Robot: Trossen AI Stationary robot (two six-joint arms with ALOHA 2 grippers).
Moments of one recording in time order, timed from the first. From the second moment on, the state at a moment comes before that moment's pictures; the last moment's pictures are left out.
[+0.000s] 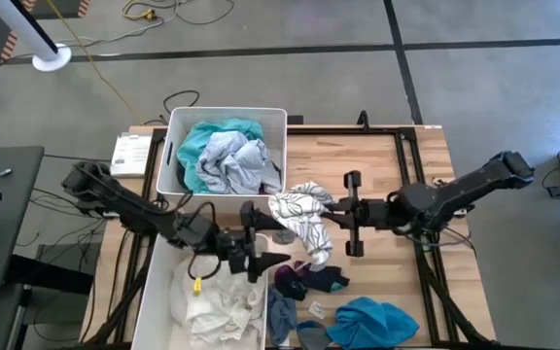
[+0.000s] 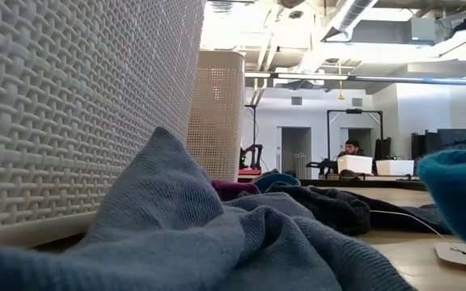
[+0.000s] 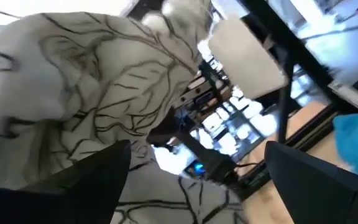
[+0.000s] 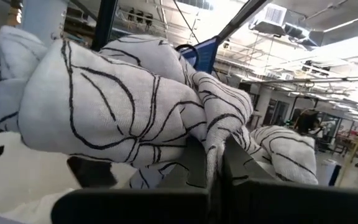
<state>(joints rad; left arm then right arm) -0.43 1.46 1.05 0.63 -0.43 0.88 0.36 1.13 0.82 0.60 0.29 -0.33</state>
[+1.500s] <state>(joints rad) -0.46 1.54 1.09 0.78 -0.55 1.24 0.32 1.18 0.82 0.59 0.28 -0.14</state>
